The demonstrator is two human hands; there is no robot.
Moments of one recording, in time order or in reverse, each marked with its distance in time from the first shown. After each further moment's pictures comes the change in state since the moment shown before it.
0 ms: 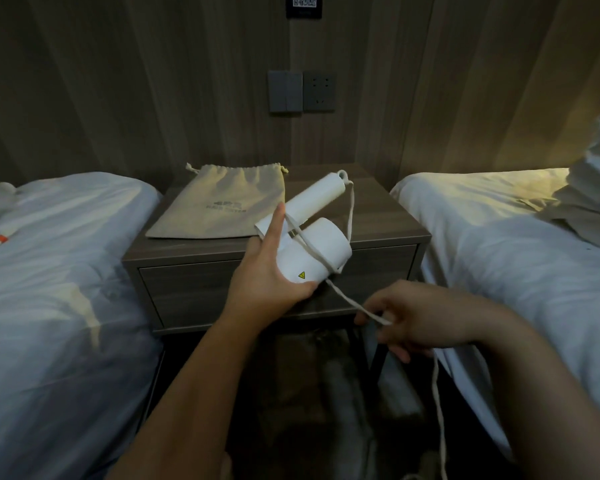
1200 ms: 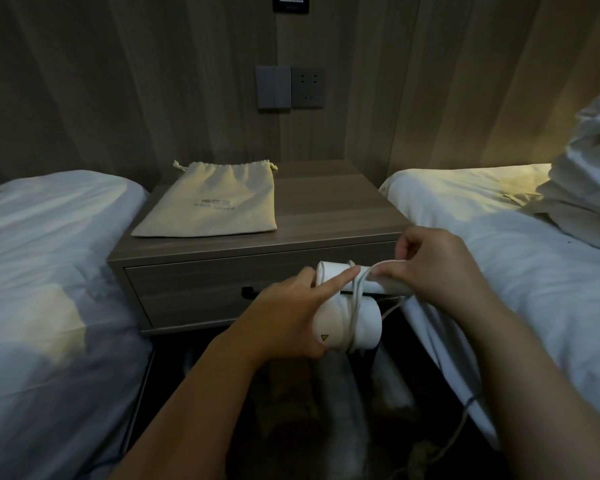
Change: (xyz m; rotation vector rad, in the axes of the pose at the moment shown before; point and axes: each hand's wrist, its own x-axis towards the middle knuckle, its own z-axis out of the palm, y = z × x) left_hand -0.024 0.001 0.023 0.502 -0.342 0.512; right_hand 0.006 0.020 -0.012 -0.029 0.957 0.112
